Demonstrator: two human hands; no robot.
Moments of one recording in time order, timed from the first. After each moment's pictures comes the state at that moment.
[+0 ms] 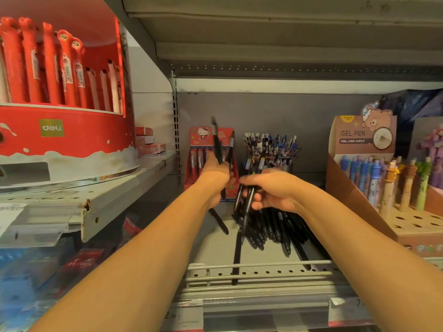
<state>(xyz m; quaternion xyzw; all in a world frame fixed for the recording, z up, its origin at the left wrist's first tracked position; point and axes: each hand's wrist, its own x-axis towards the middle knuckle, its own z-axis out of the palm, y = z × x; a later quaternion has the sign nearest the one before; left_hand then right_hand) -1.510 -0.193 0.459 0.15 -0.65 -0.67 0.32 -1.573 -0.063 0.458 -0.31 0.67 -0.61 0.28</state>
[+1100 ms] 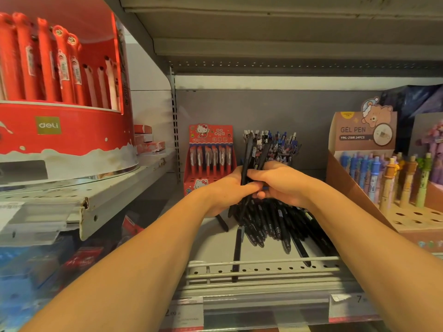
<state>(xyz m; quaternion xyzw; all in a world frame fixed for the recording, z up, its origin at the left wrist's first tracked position) -1.502 -0.189 0.440 -0.01 -0.85 -0.51 0.11 -1.594 -0.057 0.454 -0.39 0.66 -0.59 0.24</state>
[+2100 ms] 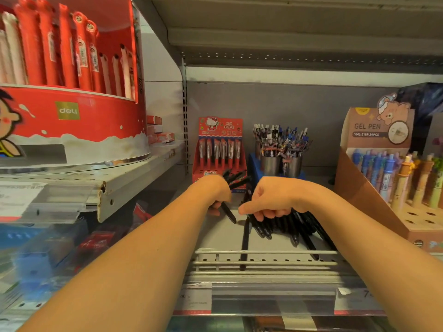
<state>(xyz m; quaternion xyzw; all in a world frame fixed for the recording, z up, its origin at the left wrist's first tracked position) -1.495 -0.217 0.440 0.34 -0.89 -0.31 0.01 -1.560 -0.059 0.453 -0.46 0.85 -0.18 0.16</state>
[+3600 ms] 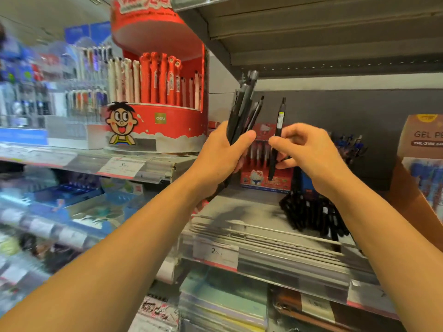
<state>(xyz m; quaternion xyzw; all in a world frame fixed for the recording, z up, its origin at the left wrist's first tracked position) -1.344 -0.149 0.482 0.07 -0.77 -0.40 0.49 -1.500 -0.044 0.489 -0.52 0.58 -0.63 -0.01</state>
